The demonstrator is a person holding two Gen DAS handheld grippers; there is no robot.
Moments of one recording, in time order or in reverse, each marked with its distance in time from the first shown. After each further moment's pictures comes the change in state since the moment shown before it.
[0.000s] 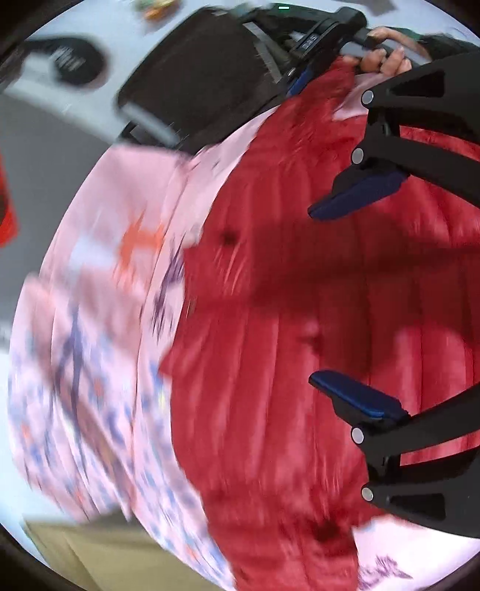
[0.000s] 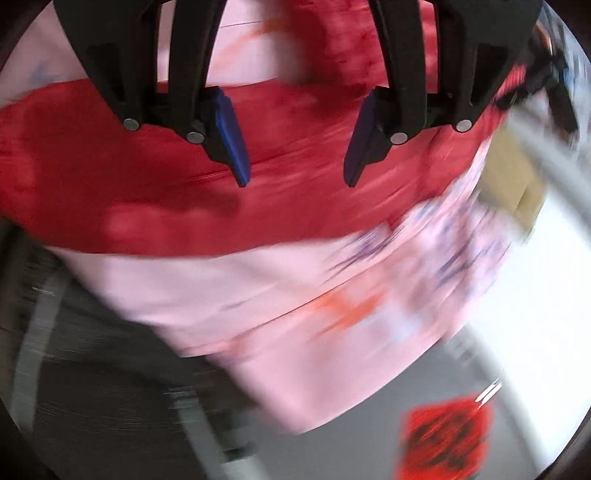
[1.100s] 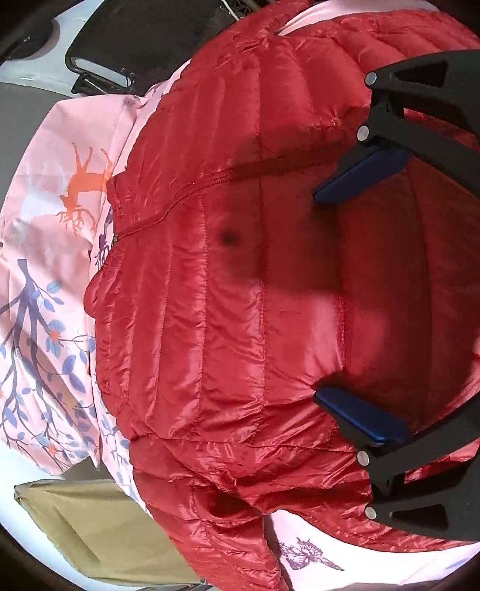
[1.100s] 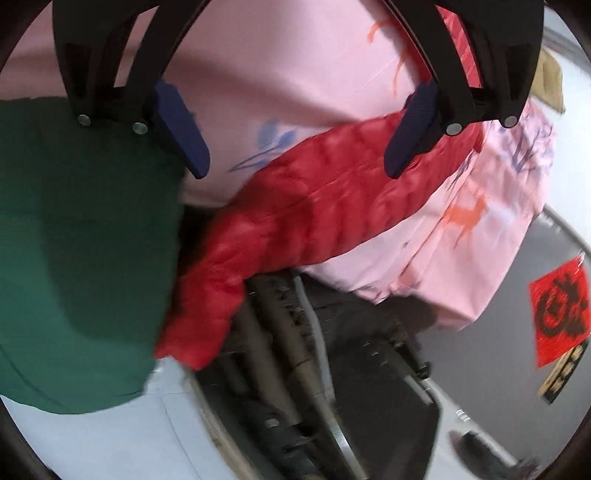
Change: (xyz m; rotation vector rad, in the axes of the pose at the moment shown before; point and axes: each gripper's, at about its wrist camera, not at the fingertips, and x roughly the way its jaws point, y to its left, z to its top) left arm 0.013 0.041 -0.075 -0.021 0.072 0.276; right arm -0.154 -0.175 -0.080 0.602 -0.261 -0.378
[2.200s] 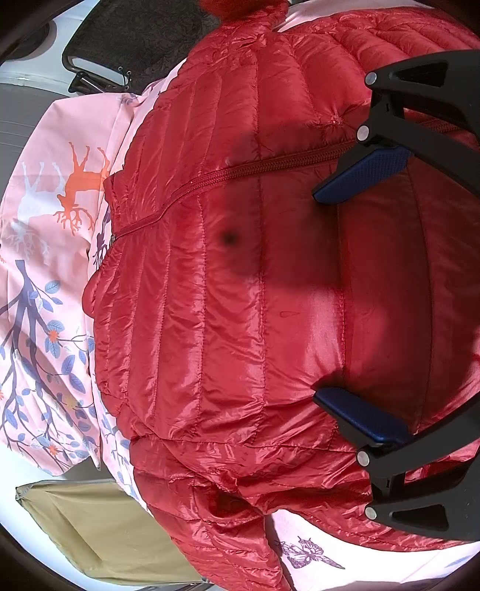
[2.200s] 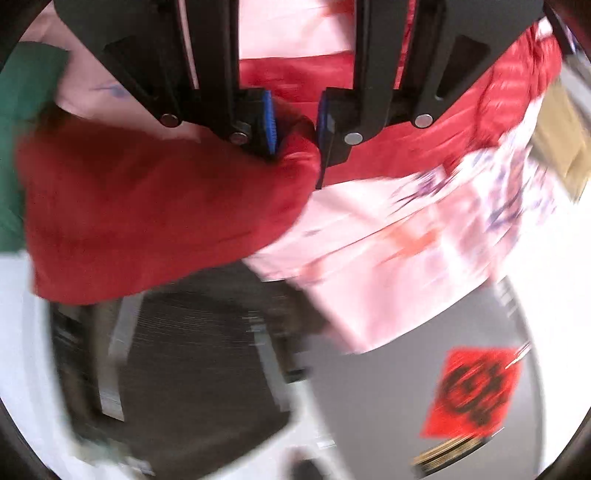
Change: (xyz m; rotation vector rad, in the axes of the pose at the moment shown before) left arm 0.000 0.000 -0.001 0.009 0.004 0.021; right arm 0.042 0.205 -0.050 -0.546 -0.118 0.149
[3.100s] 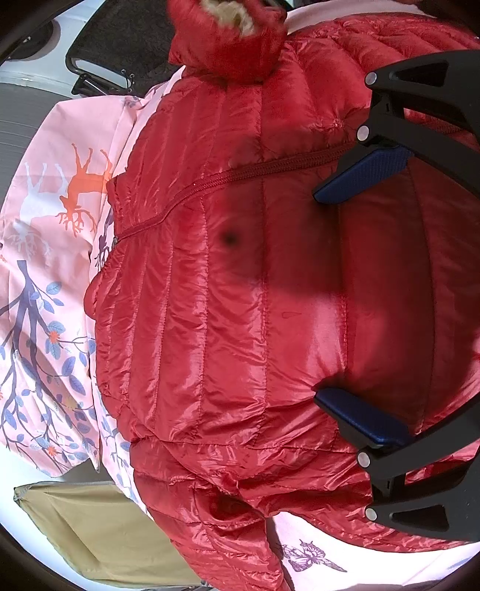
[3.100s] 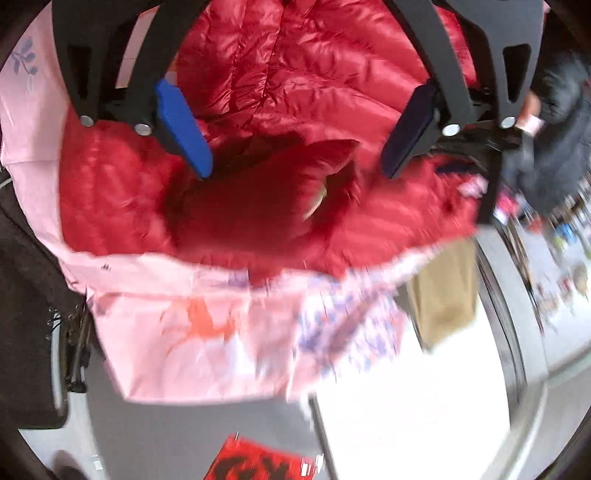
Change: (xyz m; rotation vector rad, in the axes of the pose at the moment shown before) left arm -0.001 -0.003 0.002 -0.007 -0.007 -0.016; right arm -0.036 0.094 -0.066 -0.305 0.164 0.566
